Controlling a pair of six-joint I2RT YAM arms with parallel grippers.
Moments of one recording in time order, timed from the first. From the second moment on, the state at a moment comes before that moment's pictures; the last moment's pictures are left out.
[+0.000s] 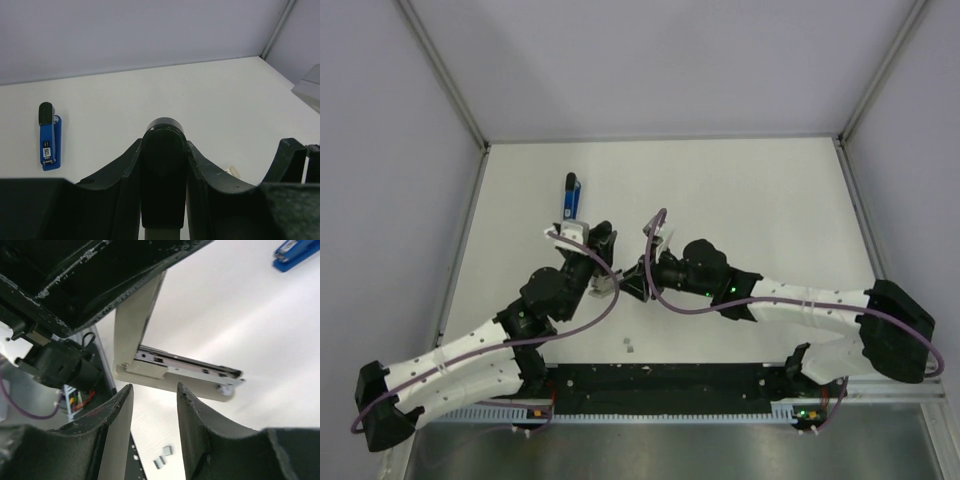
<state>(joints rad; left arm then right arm) -0.98 0.72 0.50 0.33 -0.60 -0.09 1.05 1.37 0.75 0.44 -0.21 0.42</state>
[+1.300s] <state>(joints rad) -0.97 0.71 0.75 0.07 -0.44 -0.16 1.04 1.55 0.72 0.56 -0.08 0.65</state>
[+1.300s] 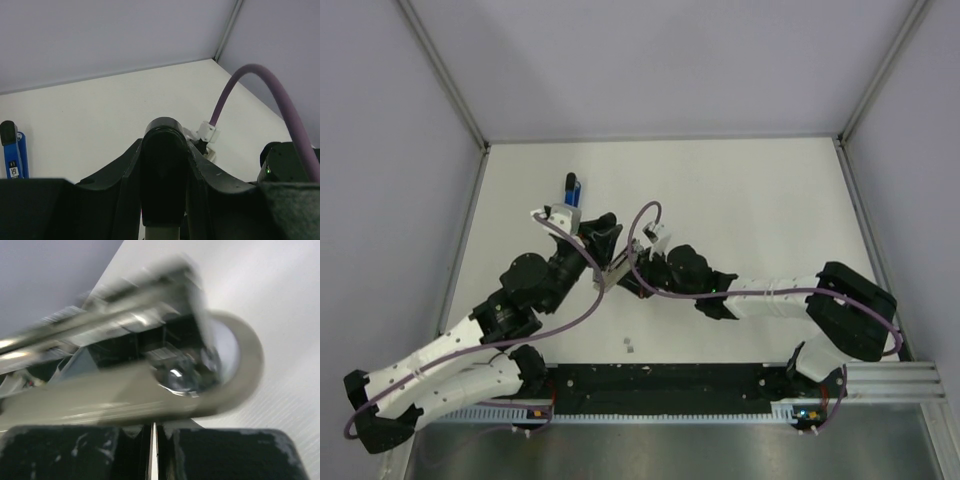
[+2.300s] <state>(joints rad) -0.89 0.98 0.77 -0.04 -0.30 -0.21 0.99 1.24 0.75 0.24 0.11 0.45</state>
